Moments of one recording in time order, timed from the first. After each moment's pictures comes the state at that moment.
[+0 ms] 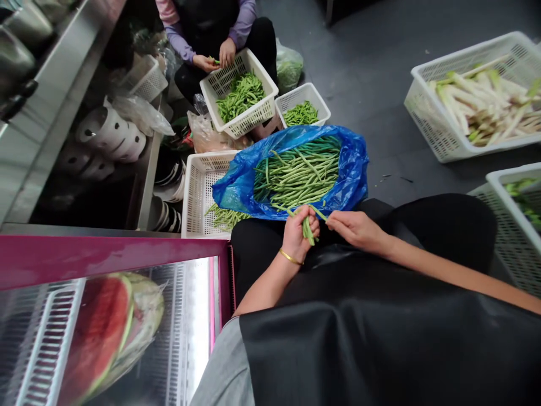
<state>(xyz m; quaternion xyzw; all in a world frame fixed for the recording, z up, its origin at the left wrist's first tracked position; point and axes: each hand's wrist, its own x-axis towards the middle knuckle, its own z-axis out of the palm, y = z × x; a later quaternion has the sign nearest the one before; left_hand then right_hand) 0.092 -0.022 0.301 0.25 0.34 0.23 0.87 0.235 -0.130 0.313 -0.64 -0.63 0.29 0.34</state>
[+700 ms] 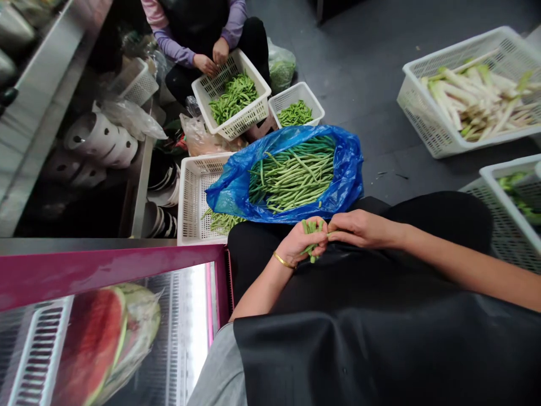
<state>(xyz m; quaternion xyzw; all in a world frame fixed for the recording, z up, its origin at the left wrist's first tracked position) 0.079 -0.029 0.307 0.39 0.20 0.01 0.90 0.256 -0.129 0.320 -0.51 -0.77 0.25 0.29</state>
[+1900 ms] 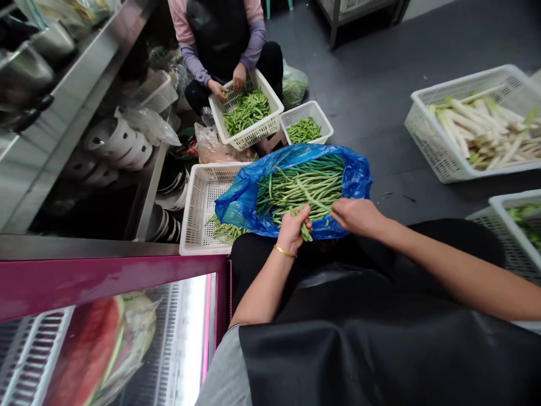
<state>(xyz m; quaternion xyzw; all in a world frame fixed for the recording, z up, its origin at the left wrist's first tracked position) 0.116 0.022 0.290 0.34 0.41 0.23 0.81 0.278 -0.062 0.304 -0.75 -0.66 0.10 0.00</state>
